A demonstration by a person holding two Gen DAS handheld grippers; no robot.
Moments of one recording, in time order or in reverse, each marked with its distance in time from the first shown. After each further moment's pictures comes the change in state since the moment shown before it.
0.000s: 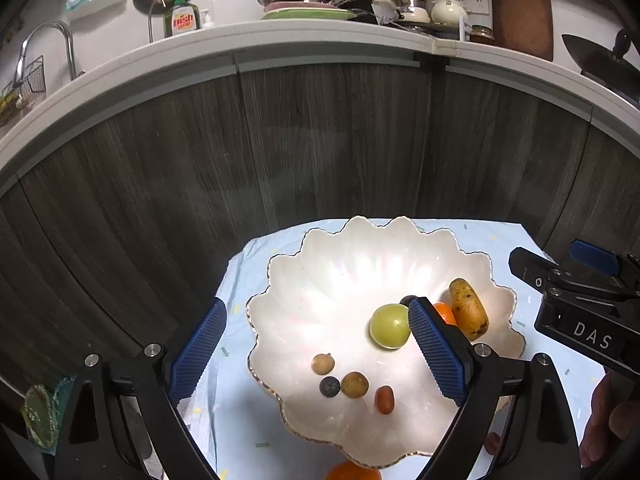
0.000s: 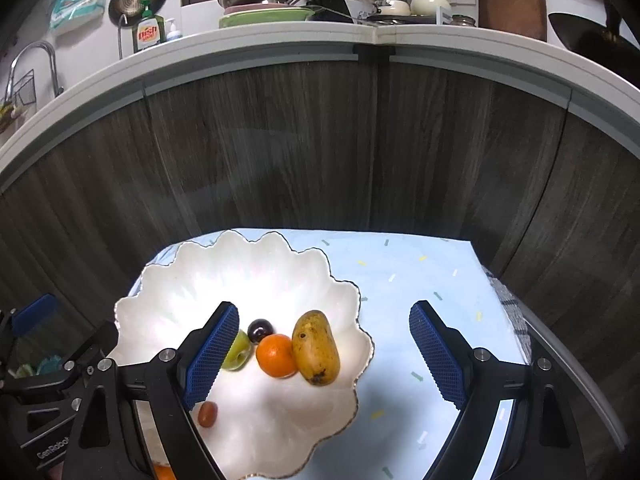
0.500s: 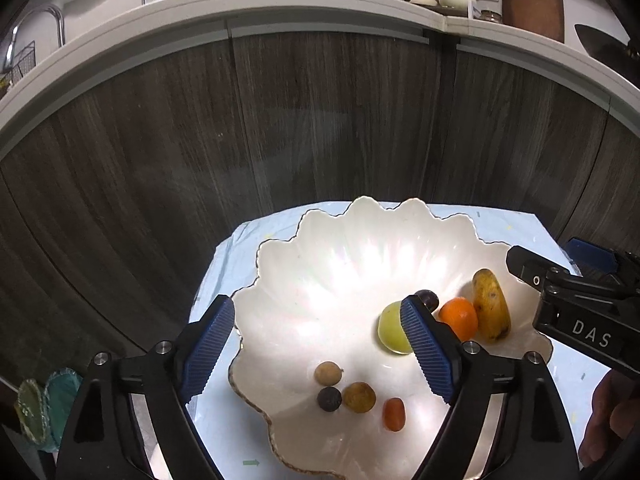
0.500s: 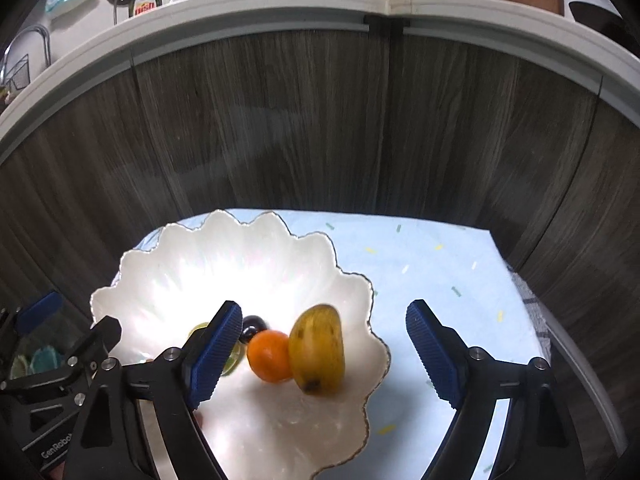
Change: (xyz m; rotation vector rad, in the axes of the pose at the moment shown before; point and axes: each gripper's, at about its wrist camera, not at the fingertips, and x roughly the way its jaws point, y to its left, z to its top) left arm 0.046 0.004 -0.004 -0.015 0.054 -0.008; right arm 0.047 0.004 0.000 -0.021 0.062 0.002
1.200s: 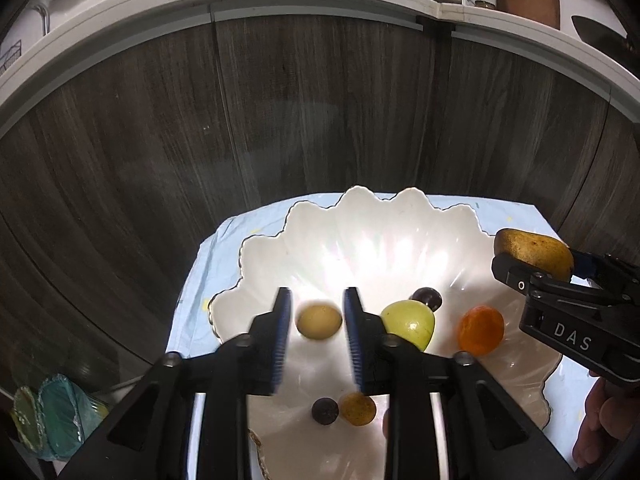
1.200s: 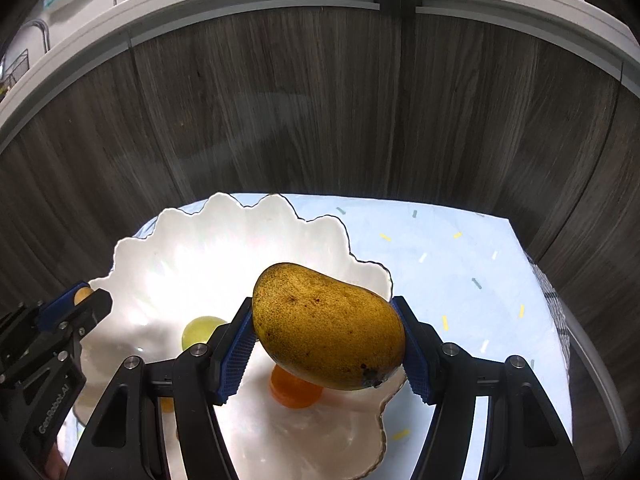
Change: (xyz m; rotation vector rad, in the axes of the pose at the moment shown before) left arm 0.029 -0.003 0.001 0.018 0.032 -0.030; right arm 0.031 0.004 -0.005 -0.009 0.068 0.037
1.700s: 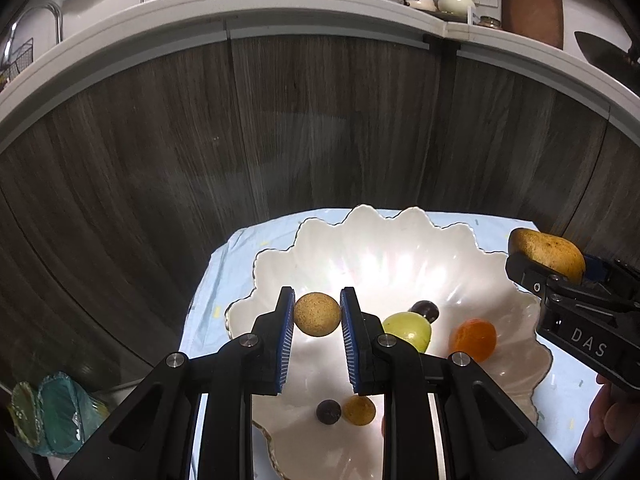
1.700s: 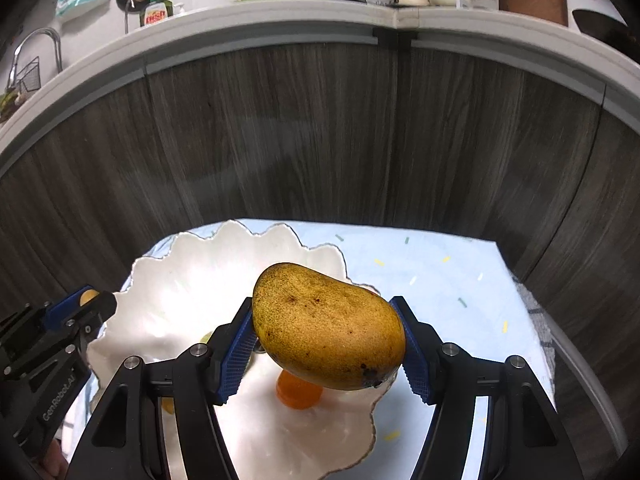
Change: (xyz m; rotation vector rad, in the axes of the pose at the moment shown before) left arm -0.018 0.005 0.003 -0.027 -0.038 0.008; right arm -0.025 0.001 0.003 -0.005 -0.076 -0.001
